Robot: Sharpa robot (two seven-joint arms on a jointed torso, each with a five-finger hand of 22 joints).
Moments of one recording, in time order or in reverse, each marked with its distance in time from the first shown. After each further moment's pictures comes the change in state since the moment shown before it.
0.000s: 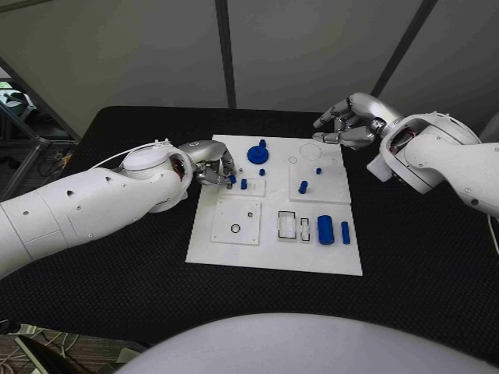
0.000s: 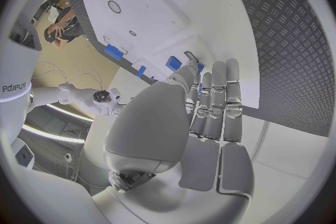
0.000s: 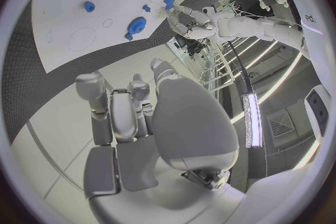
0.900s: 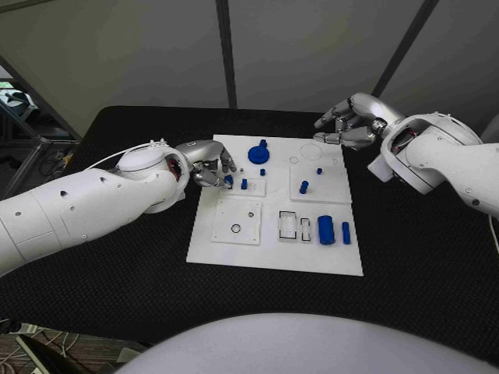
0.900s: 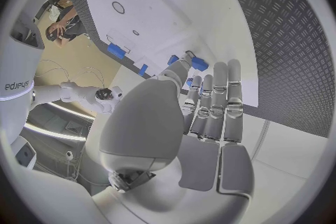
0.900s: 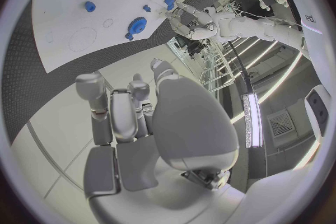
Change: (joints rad) left arm -0.001 -0.026 -0.001 0.021 0.017 -0.019 0.020; left_hand -0.105 -0.097 -0.021 -0.002 -0.004 -0.121 -0.005 -0.120 0.001 -0.082 0.014 0.083 -0.012 -0.027 0.020 0.067 -0.042 0.000 -0.023 0.027 -0.012 0.006; right arm 0.000 0.000 0.000 -0.002 0.000 0.000 0.000; right_hand 0.000 0.000 0.000 0.000 0.000 0.000 0.000 0.000 0.000 0.000 0.000 0.000 0.000 0.000 0.000 0.000 0.000 0.000 0.000 0.000 0.000 0.000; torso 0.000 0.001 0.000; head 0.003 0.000
